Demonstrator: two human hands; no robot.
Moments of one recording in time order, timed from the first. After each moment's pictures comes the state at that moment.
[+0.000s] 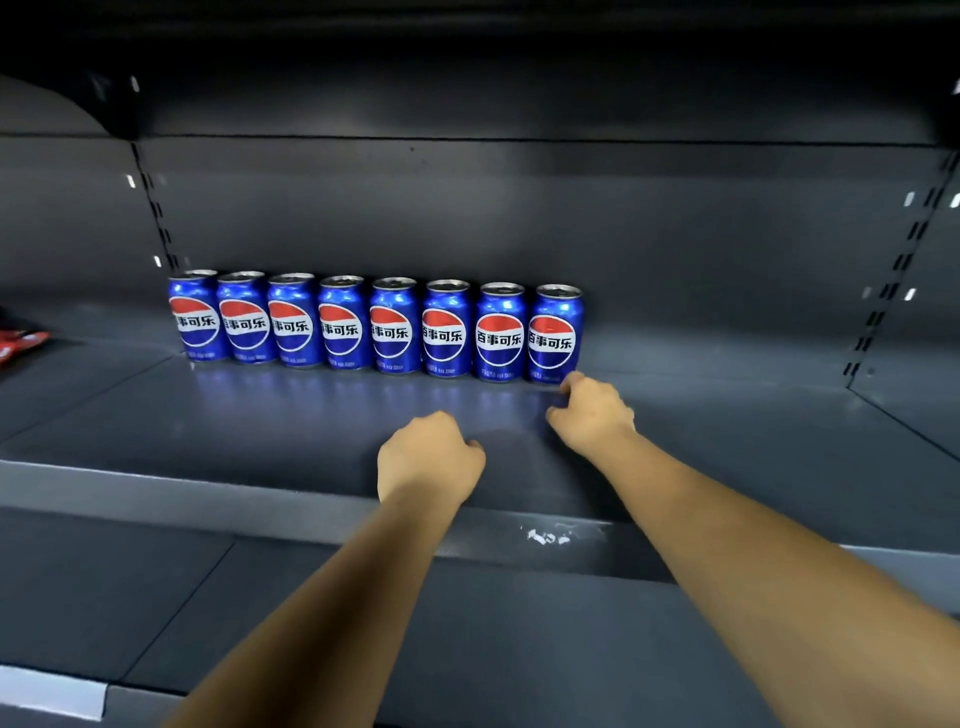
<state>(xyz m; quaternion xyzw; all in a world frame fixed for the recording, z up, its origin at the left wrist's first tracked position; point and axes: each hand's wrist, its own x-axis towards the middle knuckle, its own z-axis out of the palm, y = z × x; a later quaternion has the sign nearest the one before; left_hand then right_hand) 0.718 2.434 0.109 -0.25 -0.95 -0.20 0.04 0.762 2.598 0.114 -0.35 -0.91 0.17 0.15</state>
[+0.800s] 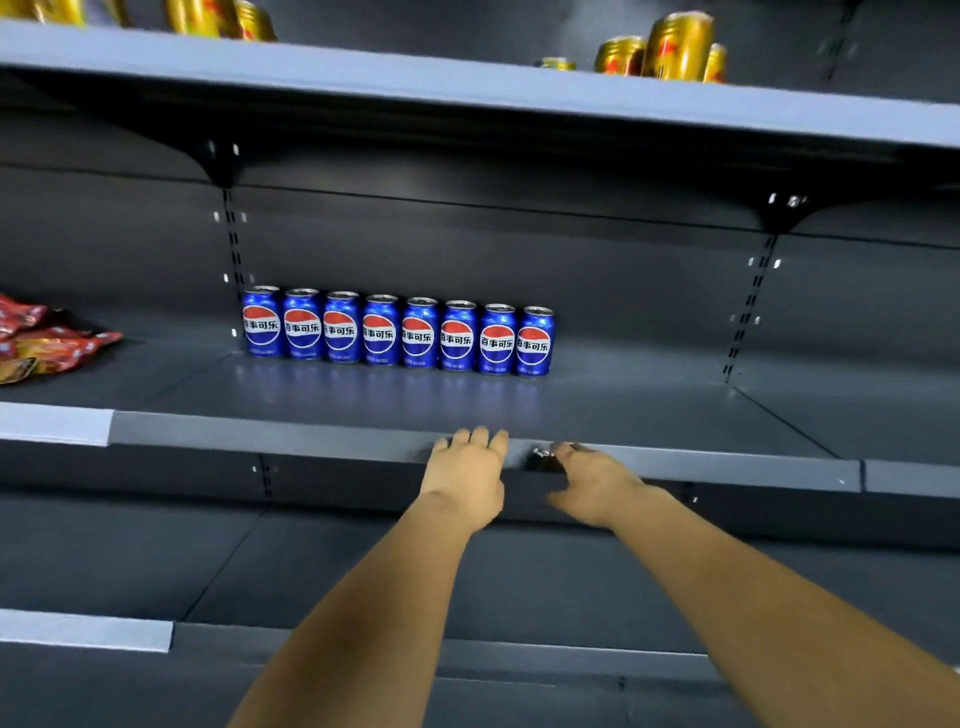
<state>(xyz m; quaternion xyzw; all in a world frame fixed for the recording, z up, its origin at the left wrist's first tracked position) 0.802 2.333 0.104 -0.48 -0.87 -0.05 0.08 0.908 2.442 0.126 -0.30 -0.95 0.06 0.00</state>
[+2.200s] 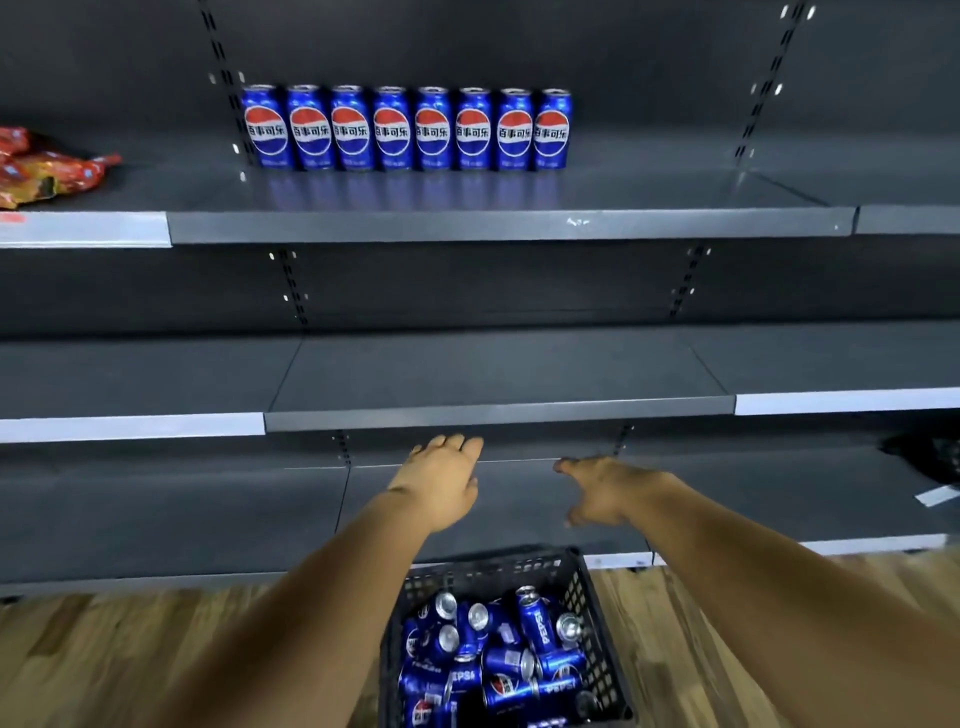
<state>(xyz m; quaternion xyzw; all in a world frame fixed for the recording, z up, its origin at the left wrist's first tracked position) 0.871 2.131 -0.045 -0.54 -0.84 0.00 -0.10 1.017 2.265 -0.020 -0.32 -0.90 0.16 -0.26</state>
